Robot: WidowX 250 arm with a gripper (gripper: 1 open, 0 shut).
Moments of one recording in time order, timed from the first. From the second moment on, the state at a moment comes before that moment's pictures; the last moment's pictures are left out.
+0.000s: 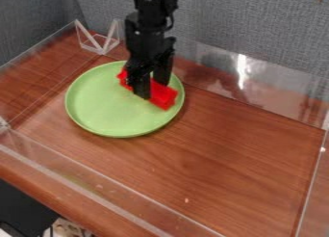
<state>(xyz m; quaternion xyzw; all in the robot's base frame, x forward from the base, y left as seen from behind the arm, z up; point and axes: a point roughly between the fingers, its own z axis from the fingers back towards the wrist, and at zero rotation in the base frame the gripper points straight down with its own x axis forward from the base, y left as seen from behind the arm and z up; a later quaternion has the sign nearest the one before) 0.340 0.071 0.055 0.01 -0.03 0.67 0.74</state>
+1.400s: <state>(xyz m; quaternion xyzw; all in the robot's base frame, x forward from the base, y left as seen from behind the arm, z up) 0.361 0.188 0.109 -0.02 -0.06 0.79 0.61</state>
